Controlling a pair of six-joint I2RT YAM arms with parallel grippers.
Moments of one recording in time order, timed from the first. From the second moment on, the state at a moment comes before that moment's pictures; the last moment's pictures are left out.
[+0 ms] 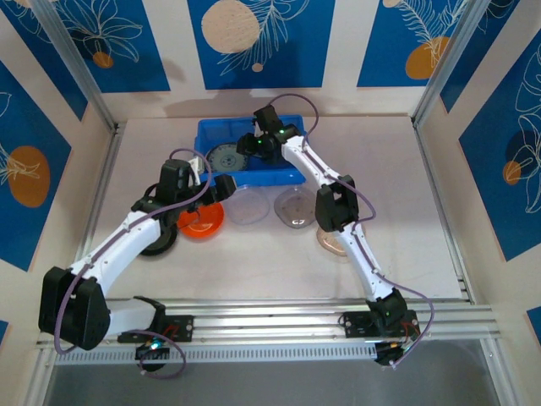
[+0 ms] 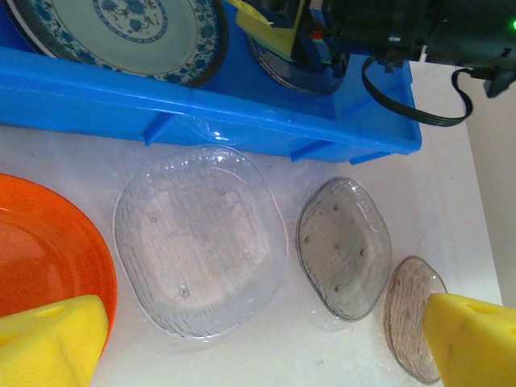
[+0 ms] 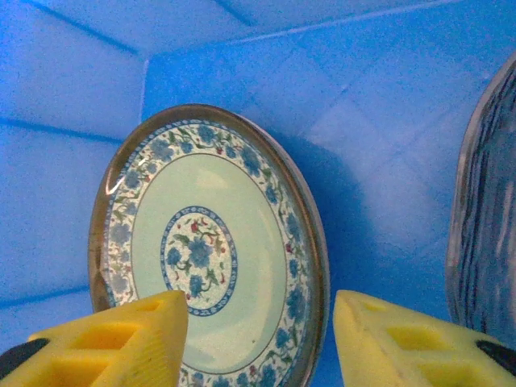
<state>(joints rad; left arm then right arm) -0.36 1.25 0.88 -0.28 0.25 -0.65 0.52 2.70 2.64 -0.79 -0.28 0.58</state>
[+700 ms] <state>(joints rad) -0.37 1.32 1.02 -0.35 0.15 -0.57 0.54 2.32 2.26 -0.70 -0.16 0.47</state>
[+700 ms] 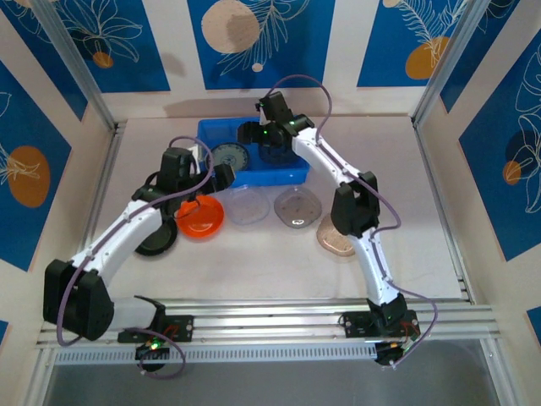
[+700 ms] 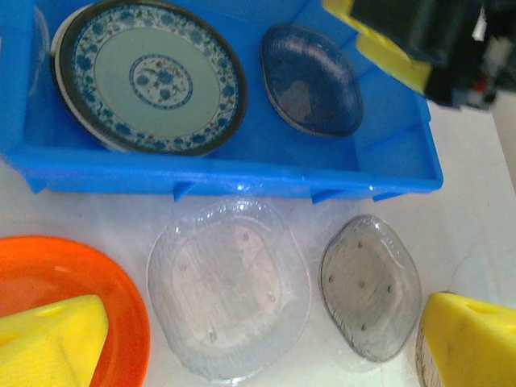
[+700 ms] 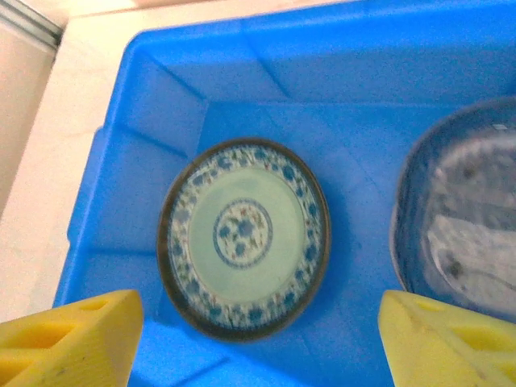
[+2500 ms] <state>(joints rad) -0.95 1.91 1.33 -0.30 0.27 -0.69 0.21 0.97 0.80 -0.50 -0.18 0.68</state>
